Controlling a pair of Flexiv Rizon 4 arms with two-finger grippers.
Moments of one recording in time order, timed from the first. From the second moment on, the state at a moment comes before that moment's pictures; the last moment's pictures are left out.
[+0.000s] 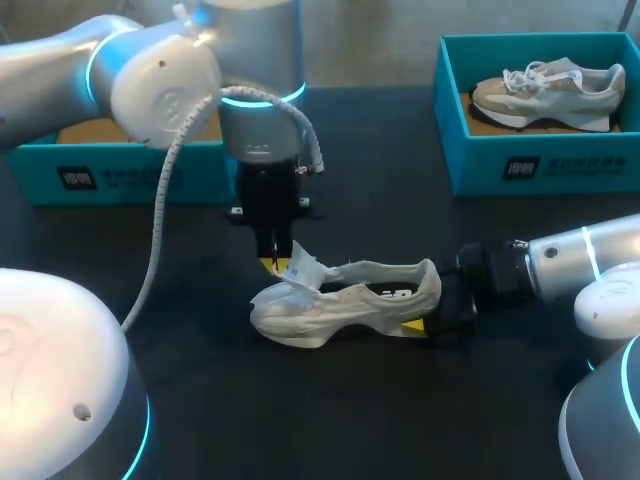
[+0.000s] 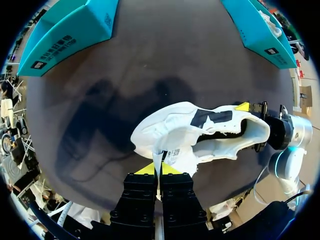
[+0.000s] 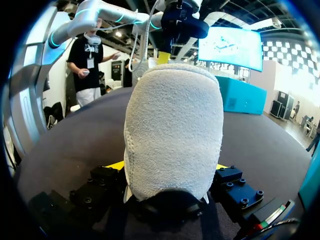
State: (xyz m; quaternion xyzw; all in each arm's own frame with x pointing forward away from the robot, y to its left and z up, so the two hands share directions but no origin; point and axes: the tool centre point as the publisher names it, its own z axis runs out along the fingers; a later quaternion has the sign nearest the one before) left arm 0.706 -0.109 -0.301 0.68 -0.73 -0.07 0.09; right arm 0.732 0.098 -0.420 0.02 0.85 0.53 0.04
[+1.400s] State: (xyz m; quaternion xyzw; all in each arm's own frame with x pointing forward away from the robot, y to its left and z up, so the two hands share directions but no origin) left arm 0.689 -0.080 -0.386 0.73 -0.67 -0.06 0.11; right arm 0.731 0.098 -0.420 0.02 0.85 0.53 0.04
